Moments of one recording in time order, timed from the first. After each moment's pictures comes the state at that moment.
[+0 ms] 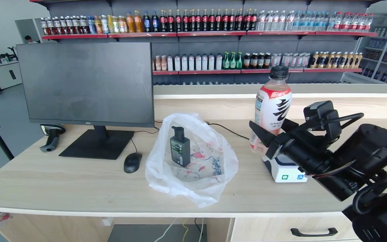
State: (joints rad) left arm 0.00 0.00 0.00 0.00 0.00 0.01; right arm 0.45 1.84 -0.50 -1.57 0.06 -0.13
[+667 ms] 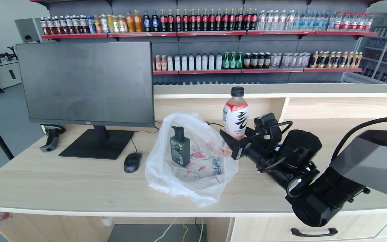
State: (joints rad) left arm 0.00 0.00 0.00 0.00 0.00 0.01; right arm 0.50 2.16 -0.77 -1.57 0.06 -0.07
